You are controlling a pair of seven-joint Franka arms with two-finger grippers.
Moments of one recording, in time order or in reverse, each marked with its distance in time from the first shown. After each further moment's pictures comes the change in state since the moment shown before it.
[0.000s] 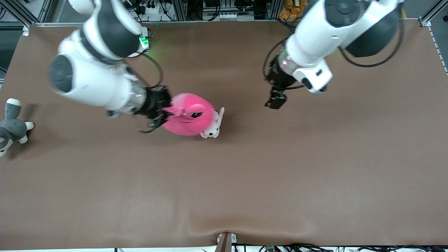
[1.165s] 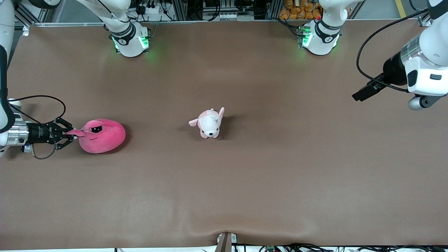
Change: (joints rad) left arm 0.388 -0.118 0.008 0.015 0.103 -0.253 1.264; right arm -0.722 0.220 -0.008 -0.231 0.076 -0.031 -1.209
